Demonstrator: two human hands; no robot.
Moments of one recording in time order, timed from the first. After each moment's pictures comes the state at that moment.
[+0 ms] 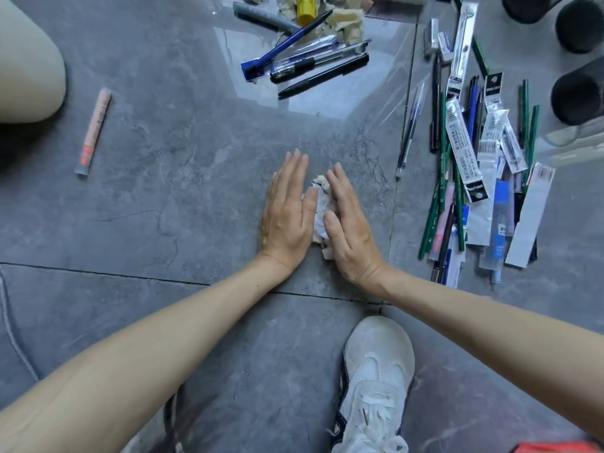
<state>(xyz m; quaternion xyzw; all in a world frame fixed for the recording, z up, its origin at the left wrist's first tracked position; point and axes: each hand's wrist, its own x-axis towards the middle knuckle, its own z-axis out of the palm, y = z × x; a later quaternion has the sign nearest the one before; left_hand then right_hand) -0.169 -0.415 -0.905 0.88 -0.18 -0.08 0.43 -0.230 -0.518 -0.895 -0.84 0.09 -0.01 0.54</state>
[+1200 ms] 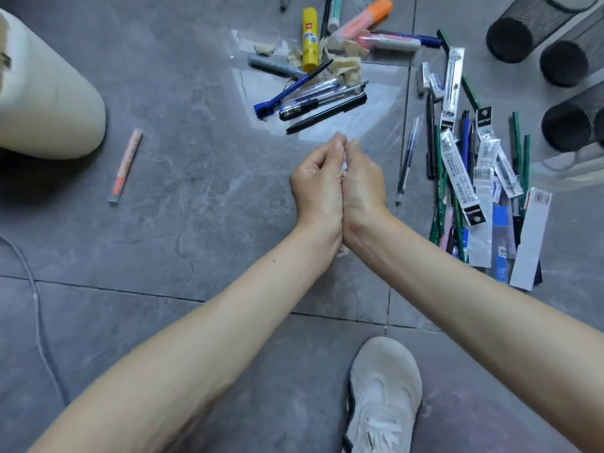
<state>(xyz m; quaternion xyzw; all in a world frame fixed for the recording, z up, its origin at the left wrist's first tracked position) -0.131 -0.481 -0.803 0.55 0.23 -0.20 0.77 -0.134 -0.513 -0.805 -0.59 0.44 -0.03 0.68</state>
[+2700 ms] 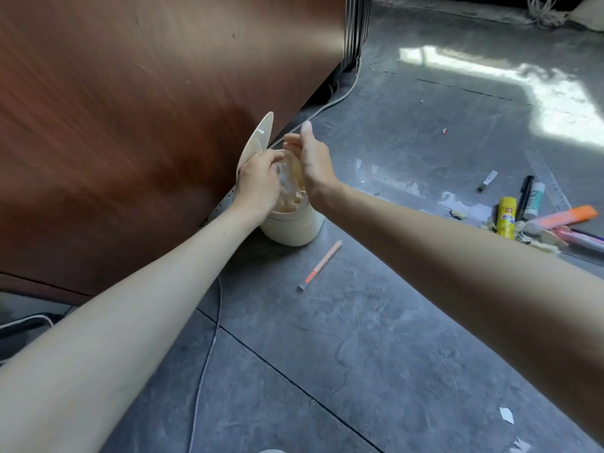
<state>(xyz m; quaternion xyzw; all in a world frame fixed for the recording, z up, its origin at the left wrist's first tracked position) 0.079 -0.157 -0.751 0.92 0.06 0.08 0.37 0.108 -0.247 -0.742 -0.64 0.09 0.12 0.75</state>
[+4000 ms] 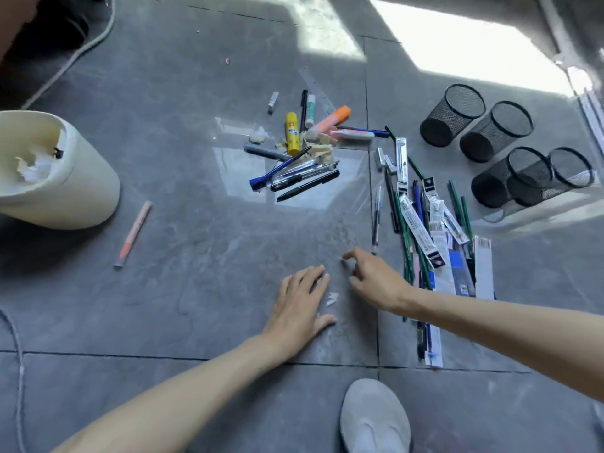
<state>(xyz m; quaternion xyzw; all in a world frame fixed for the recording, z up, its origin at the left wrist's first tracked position) -0.180 -0.398 -0.895 0.87 -0.42 -0.11 0.22 -0.204 -0.577 -0.836 -0.91 0.16 0.25 0.28</state>
